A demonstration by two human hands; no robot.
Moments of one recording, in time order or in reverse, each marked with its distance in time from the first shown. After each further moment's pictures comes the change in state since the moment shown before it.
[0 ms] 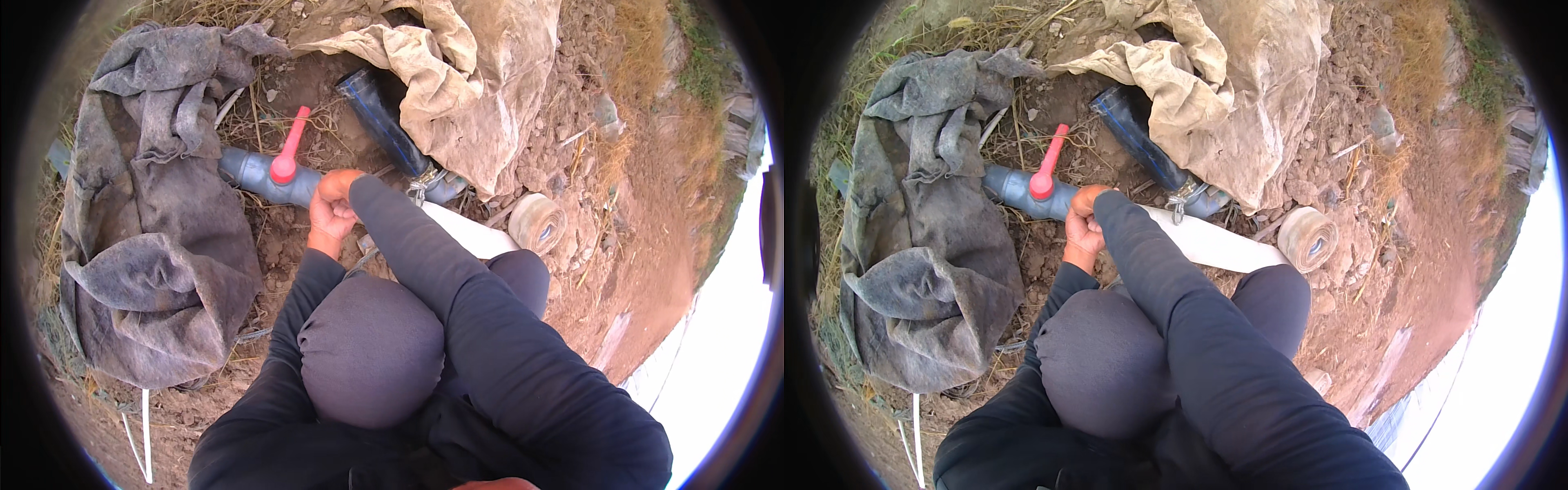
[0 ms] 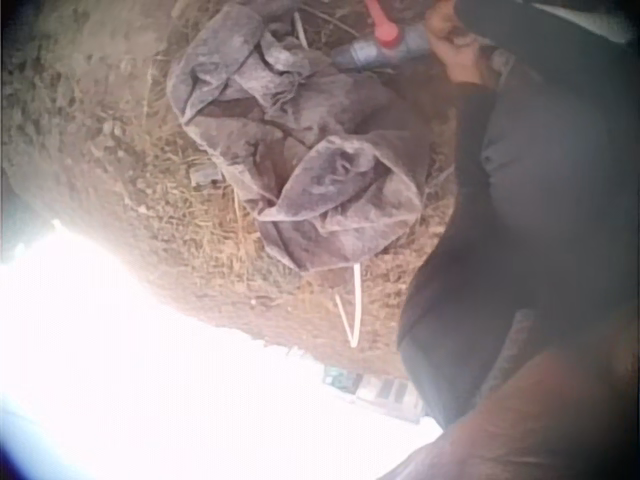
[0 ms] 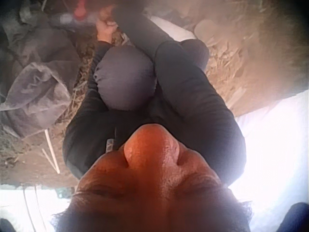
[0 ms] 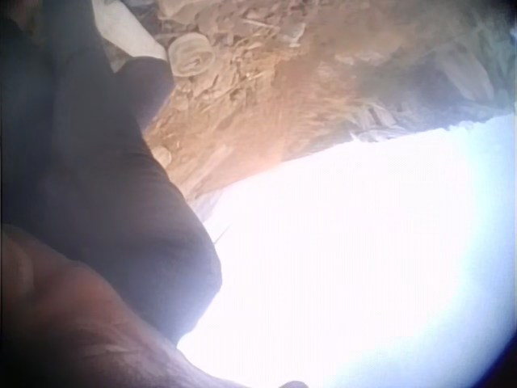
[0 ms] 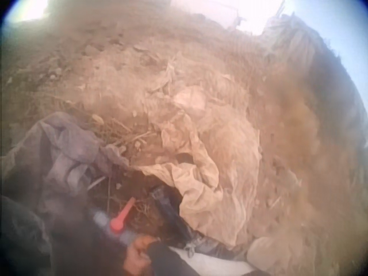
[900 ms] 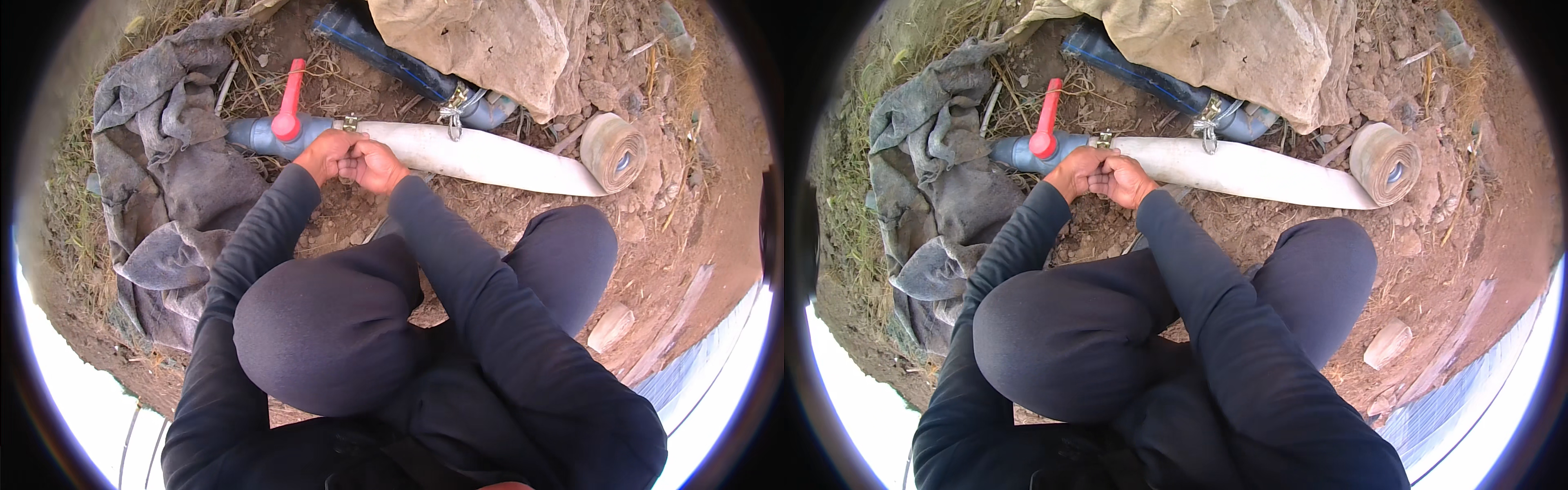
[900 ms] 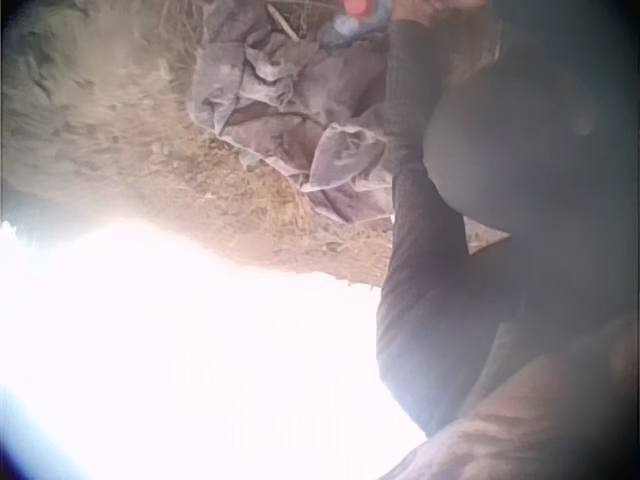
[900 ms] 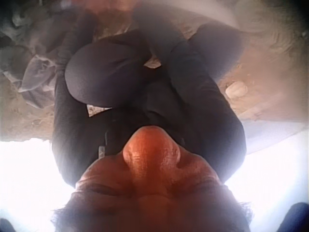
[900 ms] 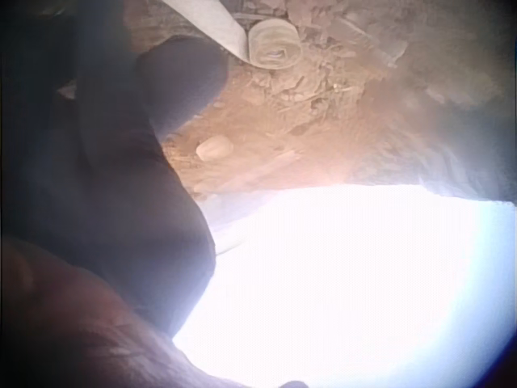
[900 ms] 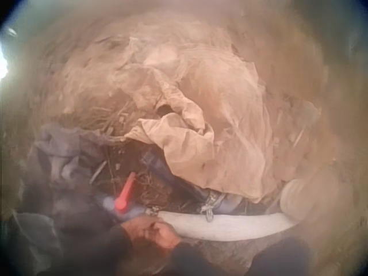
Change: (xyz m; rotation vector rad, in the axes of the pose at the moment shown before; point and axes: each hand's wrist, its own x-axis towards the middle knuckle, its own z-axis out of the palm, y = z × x) left_hand 0.007 0.032 0.067 1.334 0.702 -0.359; right_hand -0.002 0.082 0.094 1.980 -0.546 -0.513
